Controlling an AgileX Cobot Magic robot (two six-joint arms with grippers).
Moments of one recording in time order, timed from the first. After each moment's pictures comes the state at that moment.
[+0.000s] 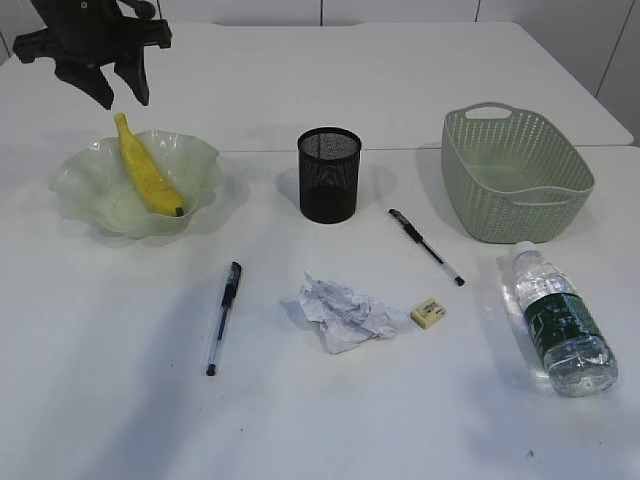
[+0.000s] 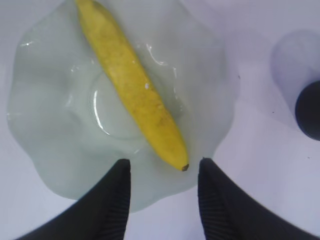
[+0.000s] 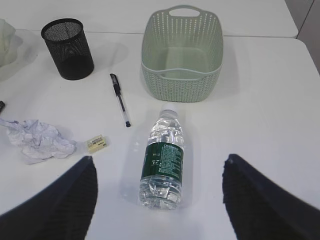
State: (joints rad) left arm -0.17 2.21 -2.23 0.00 1.24 -0.31; right arm 0.07 0.51 -0.63 0.03 0.73 -0.04
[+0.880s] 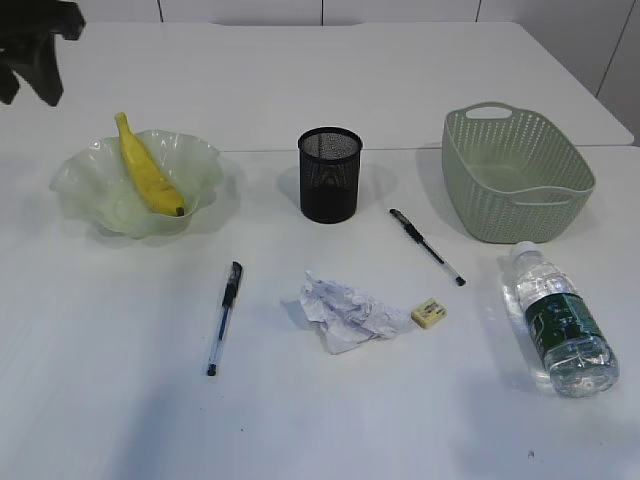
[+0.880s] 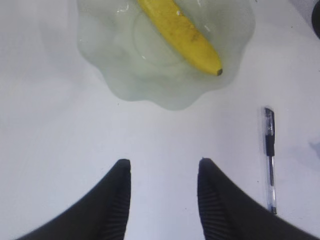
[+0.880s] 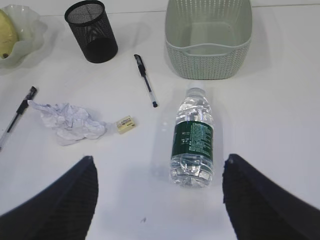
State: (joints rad) left arm -0.19 1.78 -1.77 0.07 1.22 -0.18; right arm 0.07 0.51 -0.63 0.14 0.80 -0.04
